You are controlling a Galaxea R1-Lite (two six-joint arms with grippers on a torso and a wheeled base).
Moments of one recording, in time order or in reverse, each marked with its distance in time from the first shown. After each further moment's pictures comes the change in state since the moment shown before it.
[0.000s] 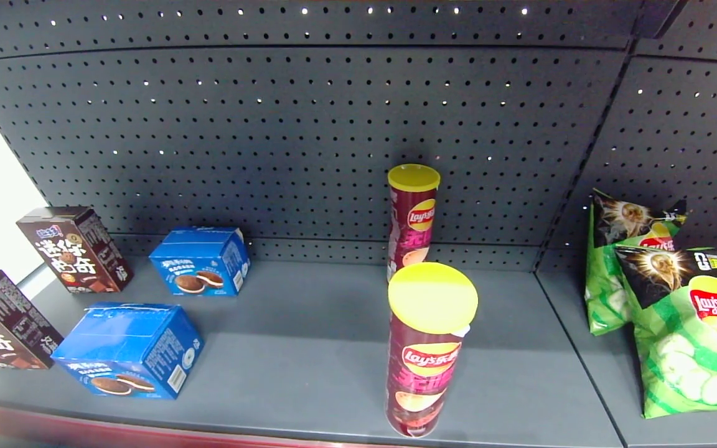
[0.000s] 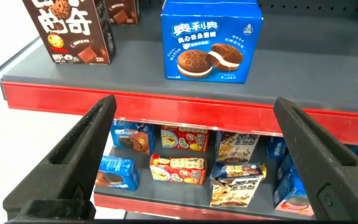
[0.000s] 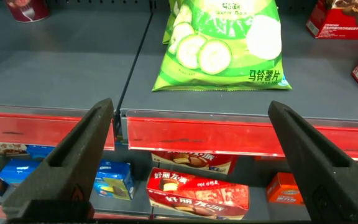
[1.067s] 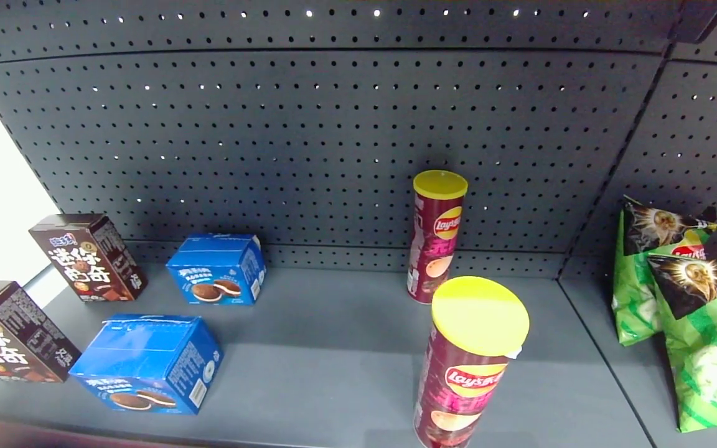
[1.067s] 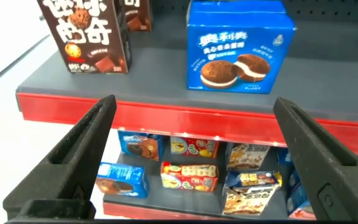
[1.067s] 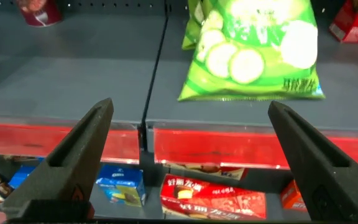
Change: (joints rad) left arm 0.000 0.000 0.000 0.000 -0.005 0.001; right arm 0.001 0.000 0.000 0.000 -0.001 0.000
